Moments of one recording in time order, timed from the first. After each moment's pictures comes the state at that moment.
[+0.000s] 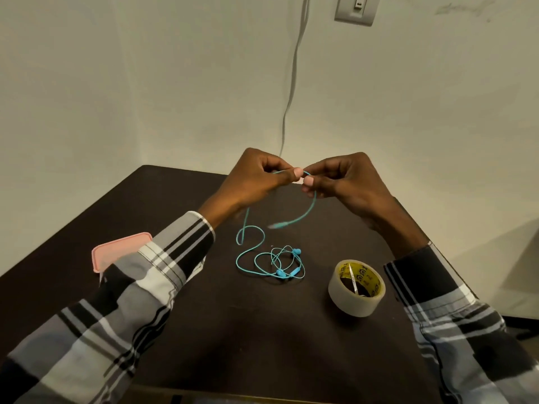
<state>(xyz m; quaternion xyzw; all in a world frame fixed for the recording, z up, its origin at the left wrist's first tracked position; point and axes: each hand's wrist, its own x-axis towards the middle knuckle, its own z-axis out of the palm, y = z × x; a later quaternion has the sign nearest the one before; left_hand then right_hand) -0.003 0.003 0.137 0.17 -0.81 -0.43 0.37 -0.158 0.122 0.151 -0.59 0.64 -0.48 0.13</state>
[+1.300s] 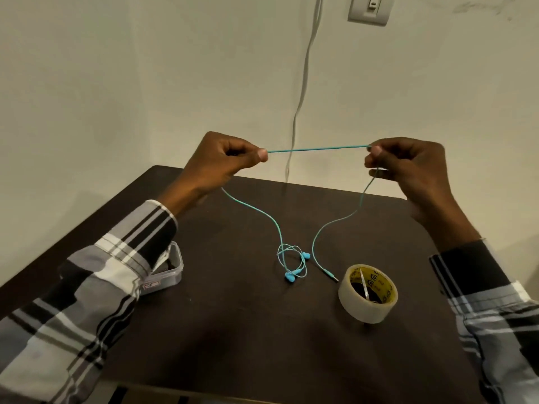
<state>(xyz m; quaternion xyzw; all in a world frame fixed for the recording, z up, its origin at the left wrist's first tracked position) 0.045 -0.033 0.150 0.19 -0.79 -0.41 0.42 -0.204 0.139 0.165 -0.47 0.63 -0.61 0.04</state>
